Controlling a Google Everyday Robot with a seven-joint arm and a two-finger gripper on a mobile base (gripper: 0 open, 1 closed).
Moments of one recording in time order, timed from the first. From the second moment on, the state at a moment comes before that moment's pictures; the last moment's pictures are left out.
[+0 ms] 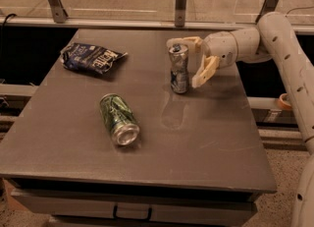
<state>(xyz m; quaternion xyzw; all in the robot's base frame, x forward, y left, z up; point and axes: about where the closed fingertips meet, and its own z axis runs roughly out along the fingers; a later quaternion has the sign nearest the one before) 0.596 -0.062 0.908 -0.58 0.48 0.51 0.42</state>
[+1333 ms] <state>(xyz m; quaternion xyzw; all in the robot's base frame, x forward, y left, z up) 0.539 -0.178 1.082 -0.57 0.54 0.28 0.55</state>
